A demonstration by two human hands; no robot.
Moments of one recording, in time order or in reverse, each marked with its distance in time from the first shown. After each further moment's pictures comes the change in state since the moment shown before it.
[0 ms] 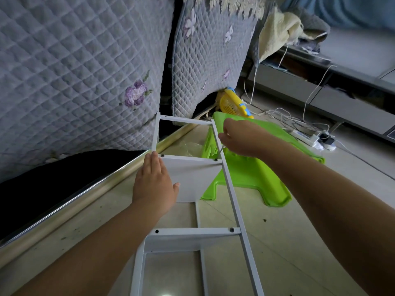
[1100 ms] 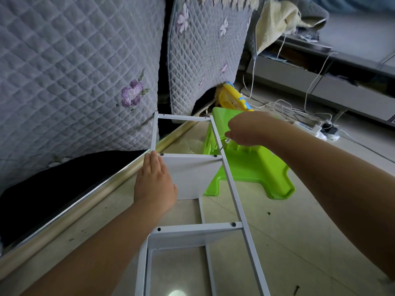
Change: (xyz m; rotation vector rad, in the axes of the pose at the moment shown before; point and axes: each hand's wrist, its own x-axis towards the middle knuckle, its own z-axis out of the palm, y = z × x) left_hand -0.001 0.001 0.002 0.055 -0.004 -0.003; right_hand -0.001 0.004 -0.013 -0.452 -0.104 -0.062
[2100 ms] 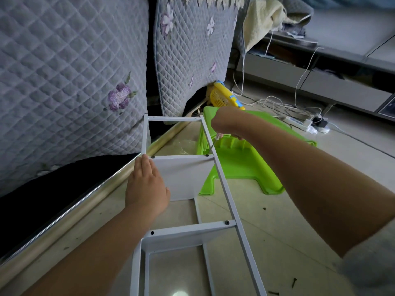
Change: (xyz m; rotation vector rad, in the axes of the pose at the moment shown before) left_hand -0.001 0.001 -0.001 0.020 -0.017 -0.003; right_hand 0.004 -0.006 -0.014 0.359 -0.040 0.094
